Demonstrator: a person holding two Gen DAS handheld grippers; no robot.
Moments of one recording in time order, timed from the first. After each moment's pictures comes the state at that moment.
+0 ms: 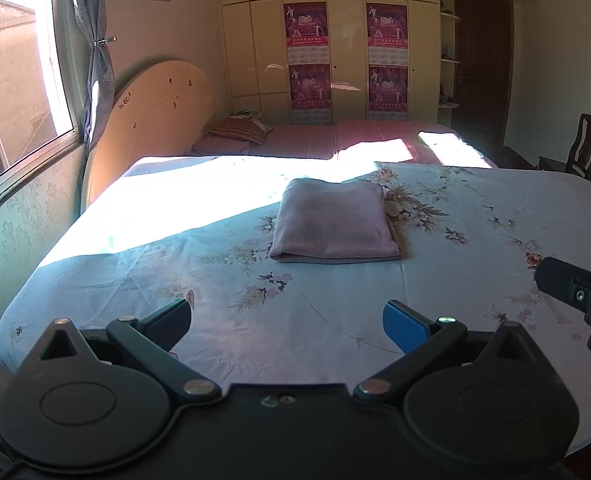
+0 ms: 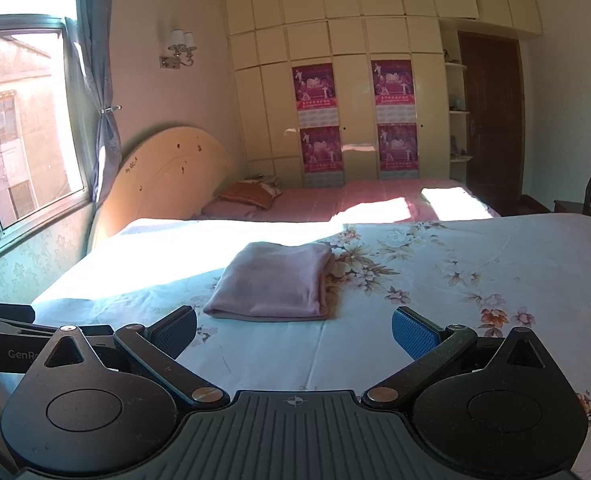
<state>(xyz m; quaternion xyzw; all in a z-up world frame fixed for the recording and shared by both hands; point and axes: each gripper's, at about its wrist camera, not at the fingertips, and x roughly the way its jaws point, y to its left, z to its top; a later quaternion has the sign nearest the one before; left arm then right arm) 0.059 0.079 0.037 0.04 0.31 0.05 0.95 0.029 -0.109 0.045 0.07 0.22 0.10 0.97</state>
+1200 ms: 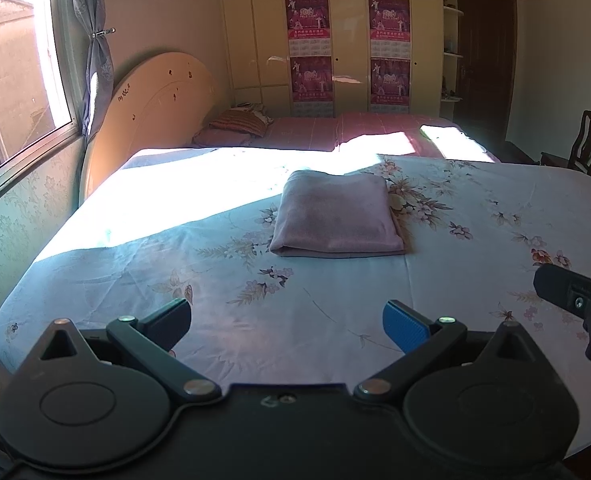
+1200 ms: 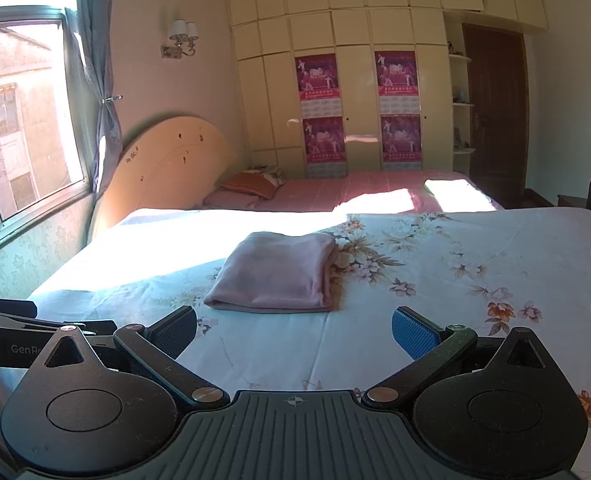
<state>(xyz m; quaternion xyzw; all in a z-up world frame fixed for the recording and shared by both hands) 0.070 0.086 0.029 0.03 0.33 0.05 0.94 0.041 -0.107 0.037 0.07 0.23 0.11 0.96</state>
